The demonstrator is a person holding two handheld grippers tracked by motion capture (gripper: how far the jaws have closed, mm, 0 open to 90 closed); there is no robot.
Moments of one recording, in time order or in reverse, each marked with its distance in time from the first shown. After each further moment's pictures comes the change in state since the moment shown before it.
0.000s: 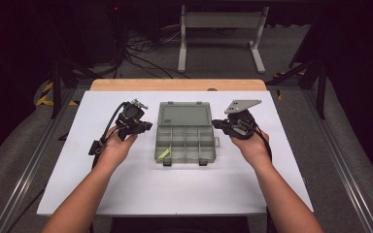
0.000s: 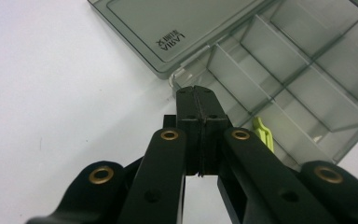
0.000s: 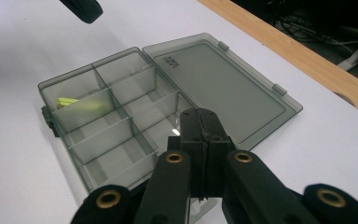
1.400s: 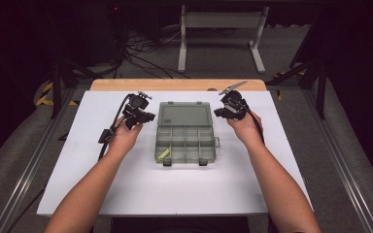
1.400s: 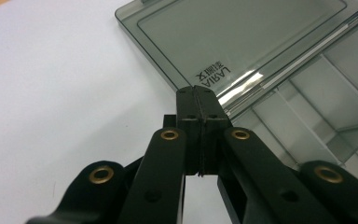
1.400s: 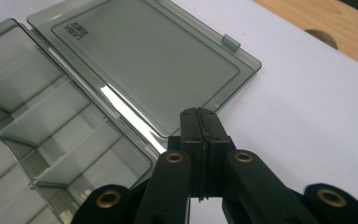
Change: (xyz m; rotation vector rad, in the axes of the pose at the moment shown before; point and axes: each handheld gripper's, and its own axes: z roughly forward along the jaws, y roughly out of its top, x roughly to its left) left arm 0.027 0.023 0.040 0.014 0.027 -0.062; right arm -0.071 0.006 0.063 0.221 -0.060 0.164
